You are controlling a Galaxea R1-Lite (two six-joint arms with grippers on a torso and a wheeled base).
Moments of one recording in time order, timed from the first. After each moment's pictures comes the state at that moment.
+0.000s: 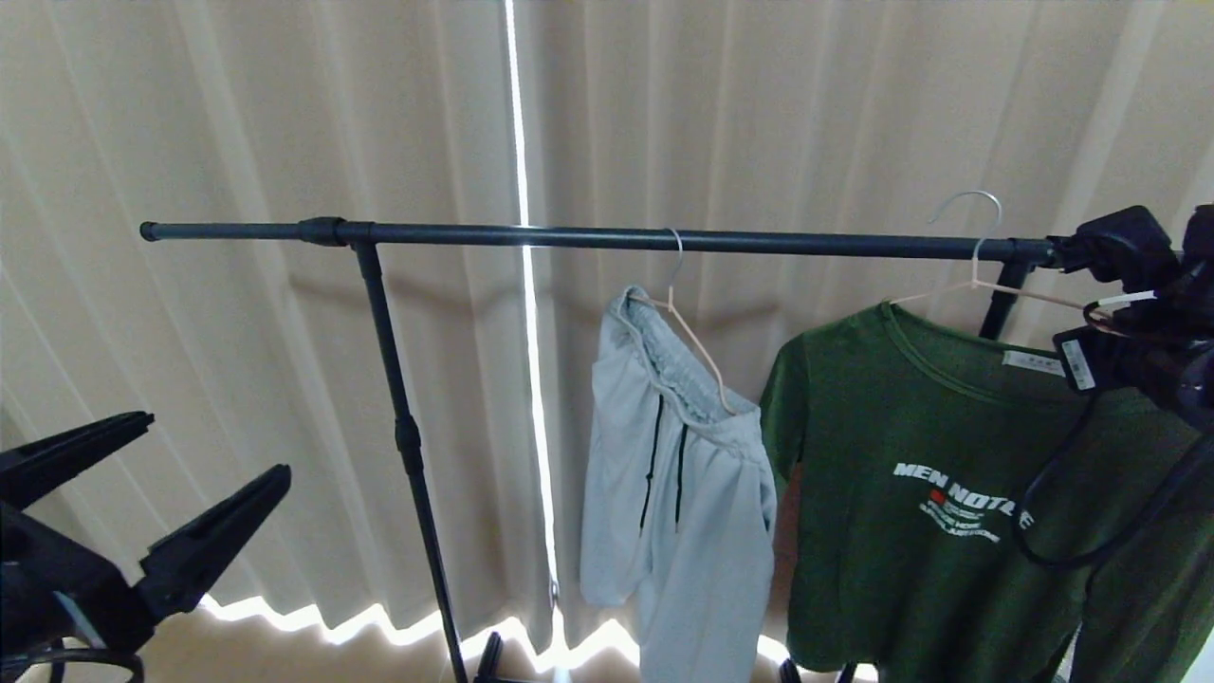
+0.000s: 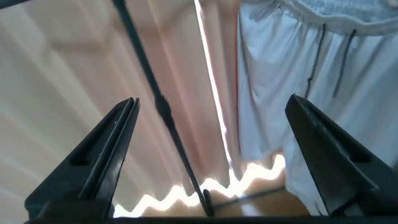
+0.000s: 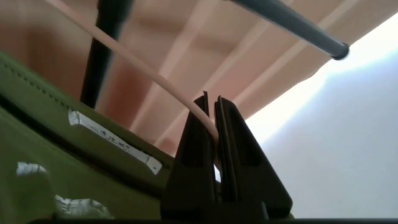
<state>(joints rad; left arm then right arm) -0.44 0.90 -0.37 -0.47 0.18 0.18 0.03 1.59 -0.90 -0.39 -0.63 -0.39</state>
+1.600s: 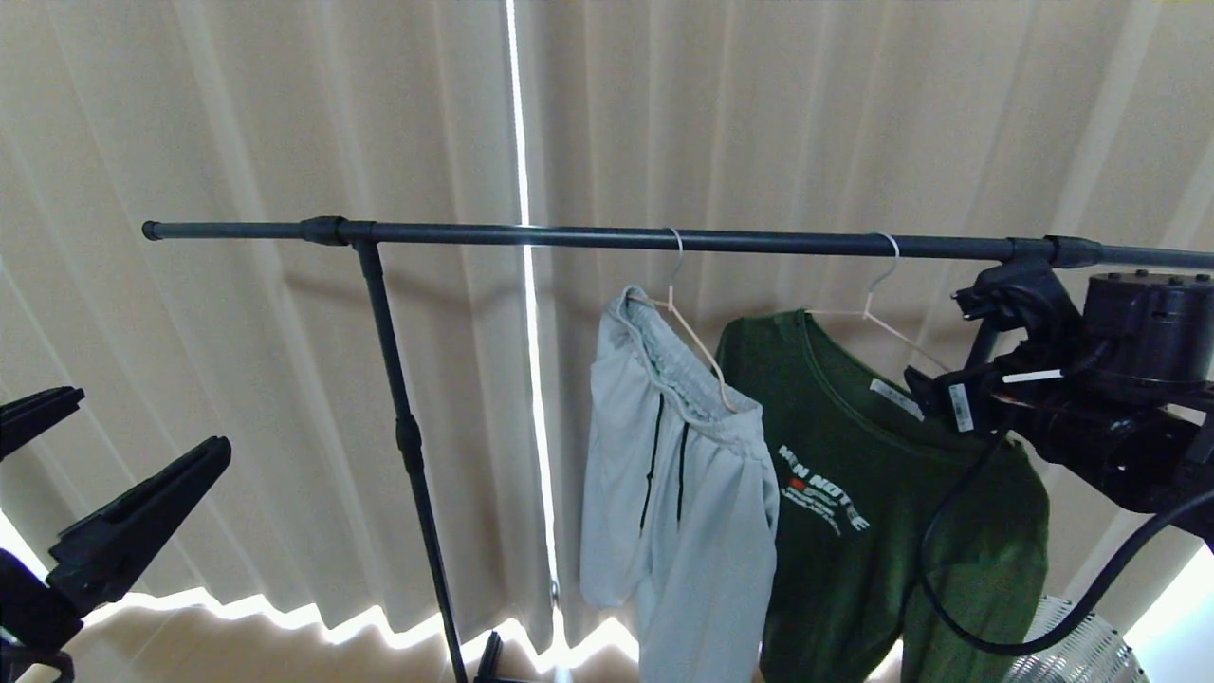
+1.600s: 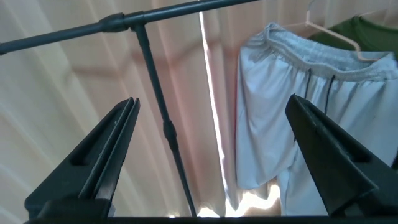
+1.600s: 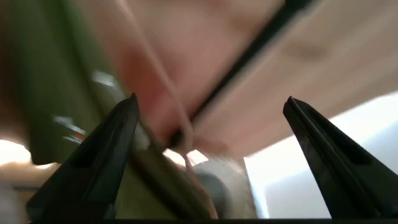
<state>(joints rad) -0.41 0.84 -0.39 -0.46 0.18 0.18 0.25 1.61 -0.71 -0.62 -0.47 -0.22</state>
